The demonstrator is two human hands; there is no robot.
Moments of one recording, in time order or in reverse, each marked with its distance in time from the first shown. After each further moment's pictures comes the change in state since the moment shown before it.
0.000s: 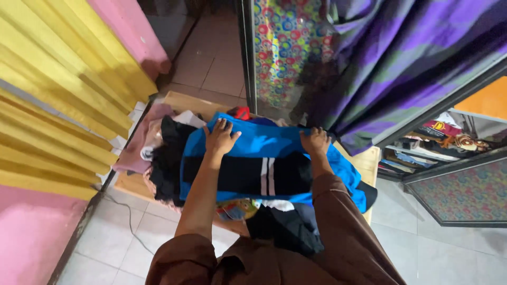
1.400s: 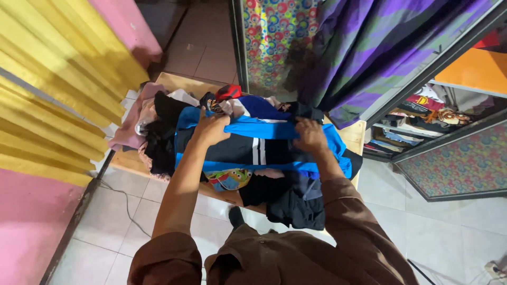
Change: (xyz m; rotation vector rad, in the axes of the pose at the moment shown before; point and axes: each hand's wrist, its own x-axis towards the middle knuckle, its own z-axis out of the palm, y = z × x) left_hand -0.098 0.022 -0.069 0.059 0.081 0.377; right_hand -0.099 0.033 -0.088 -0.084 -0.007 -0.793
